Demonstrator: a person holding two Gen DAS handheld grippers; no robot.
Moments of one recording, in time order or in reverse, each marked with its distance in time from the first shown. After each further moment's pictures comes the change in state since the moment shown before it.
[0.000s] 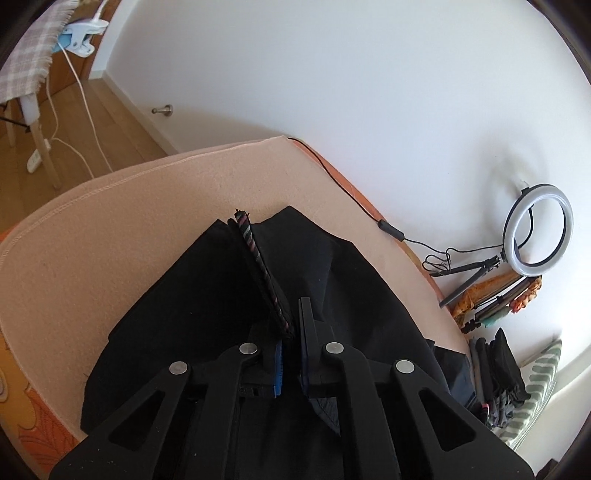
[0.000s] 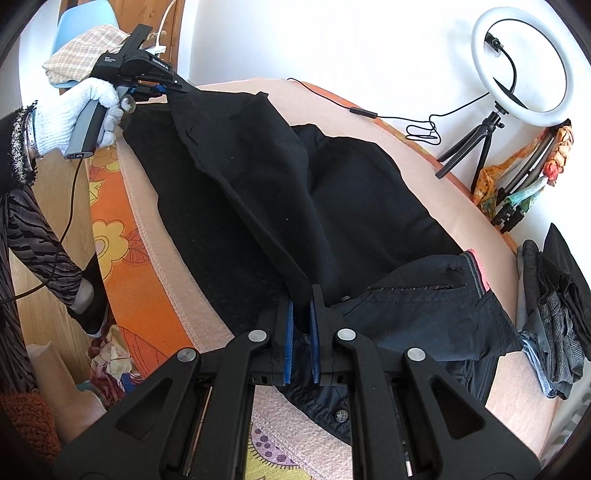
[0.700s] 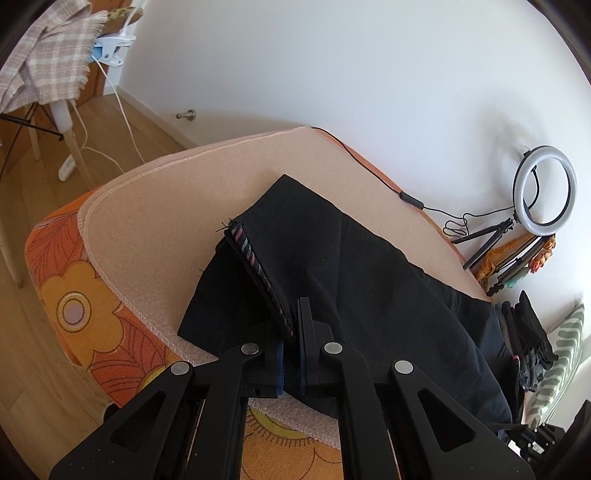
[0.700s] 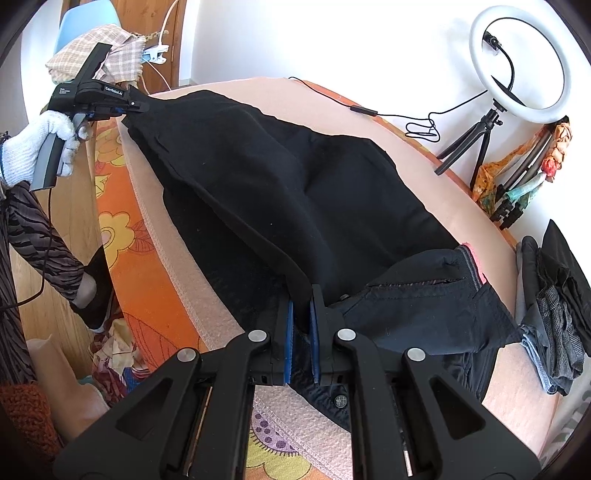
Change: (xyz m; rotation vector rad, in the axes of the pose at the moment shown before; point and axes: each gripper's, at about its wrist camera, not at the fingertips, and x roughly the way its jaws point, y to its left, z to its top) left arm -0.048 0.022 -0.043 0.084 0.007 0.110; right arm -0.008 -0.005 -0.008 -0.012 0.006 0.009
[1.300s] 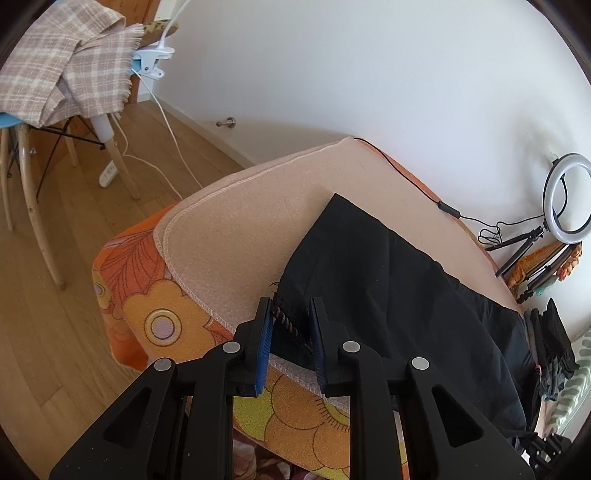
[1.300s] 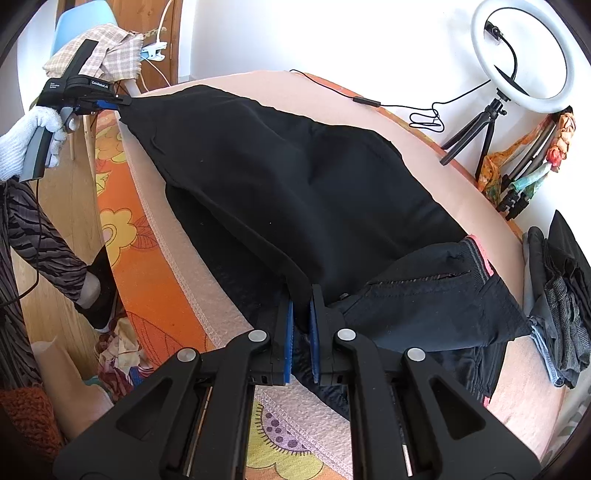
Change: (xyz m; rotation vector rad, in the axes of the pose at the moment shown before) left arm -0.029 0.016 0.013 0.001 -0.014 0.155; right arm 0.007 -0.001 -0.003 0.029 0.024 0.029
